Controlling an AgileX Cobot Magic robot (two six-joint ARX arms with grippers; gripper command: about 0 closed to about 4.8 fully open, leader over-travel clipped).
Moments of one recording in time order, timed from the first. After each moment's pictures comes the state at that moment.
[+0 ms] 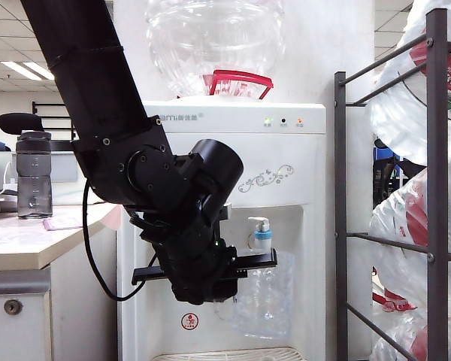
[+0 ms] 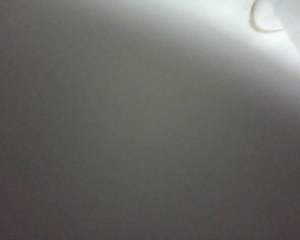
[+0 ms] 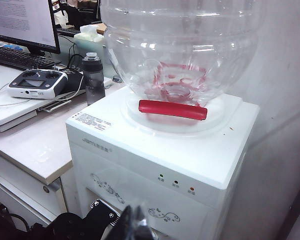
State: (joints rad) left arm -0.72 2.22 1.11 0.39 -0.34 -0.47; right arm 0.30 0.78 0.85 -0.12 -0.34 -0.03
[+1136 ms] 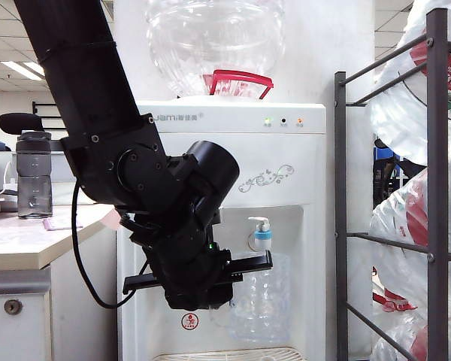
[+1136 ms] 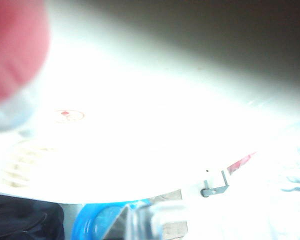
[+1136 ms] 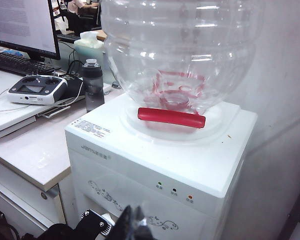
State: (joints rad) left arm -0.73 2.20 1.06 0.38 -0.33 -0.54; right arm 0.30 0.78 0.85 -0.10 -0.34 -0.03
